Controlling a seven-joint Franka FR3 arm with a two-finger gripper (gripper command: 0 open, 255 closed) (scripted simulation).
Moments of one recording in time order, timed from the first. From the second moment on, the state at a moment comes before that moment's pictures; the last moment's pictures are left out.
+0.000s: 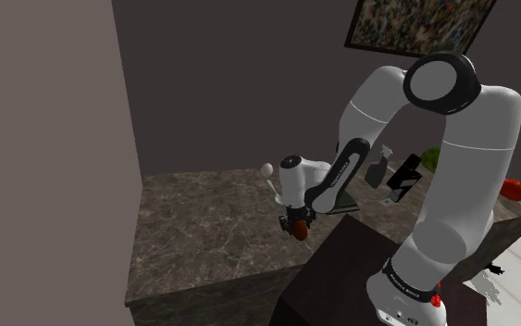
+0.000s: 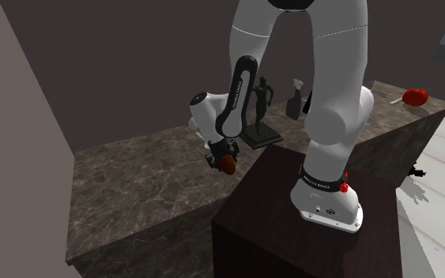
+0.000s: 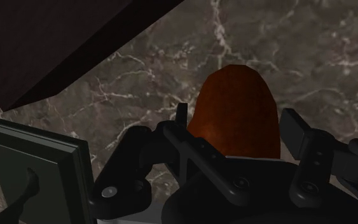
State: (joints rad) arm -0.23 0.31 0.19 -2.61 -0.65 2.61 1.14
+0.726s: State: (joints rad) arm -0.25 0.19 0.24 -2.64 -0.53 2.54 1.04
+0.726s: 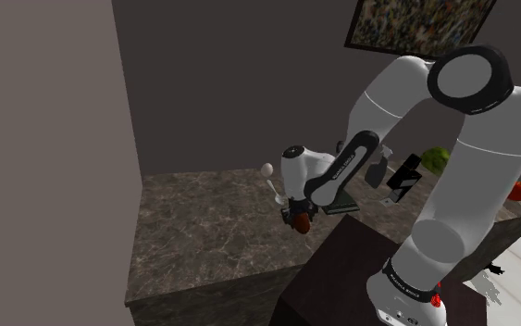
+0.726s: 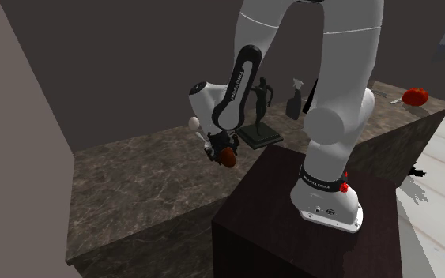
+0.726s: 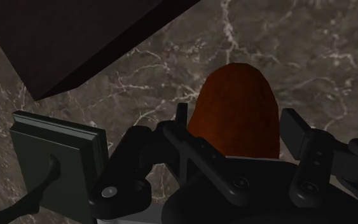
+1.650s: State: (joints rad) arm -0.25 -0.05 0.29 -2.67 -0.32 2.37 0.87
